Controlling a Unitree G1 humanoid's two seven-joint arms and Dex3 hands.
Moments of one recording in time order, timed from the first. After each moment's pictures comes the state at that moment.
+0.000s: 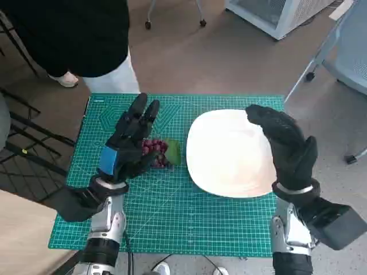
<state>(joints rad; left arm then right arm) -0.43 0.05 0.17 0.53 -0.37 -0.67 -0.60 -0.45 -0.09 -0.13 0.35 0.35 -0.67 0.51</state>
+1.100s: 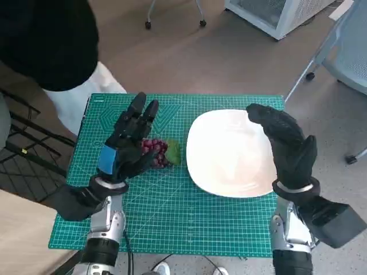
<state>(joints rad) -0.43 0.05 0.18 0.53 -0.38 -0.66 -0.60 -0.47 -0.10 -0.13 0.40 0.35 -0.70 0.52</state>
